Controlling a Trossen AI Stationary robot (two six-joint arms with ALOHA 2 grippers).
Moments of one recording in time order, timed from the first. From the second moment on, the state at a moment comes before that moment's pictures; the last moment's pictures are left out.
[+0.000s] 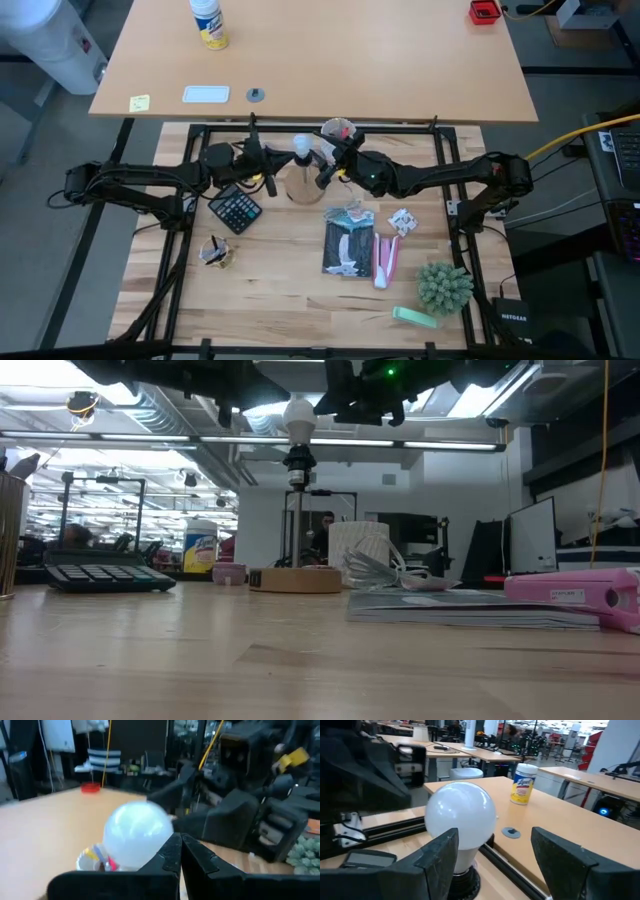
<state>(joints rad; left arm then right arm) 0.20 1.11 0.66 0.45 -0.19 -0.07 -0.08 1.59 1.05 0.47 0.59 -0.06</state>
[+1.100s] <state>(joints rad) 0.28 1.20 0.66 0.60 -0.29 -0.02 -0.10 1.59 1.05 0.47 0.54 -0.08</state>
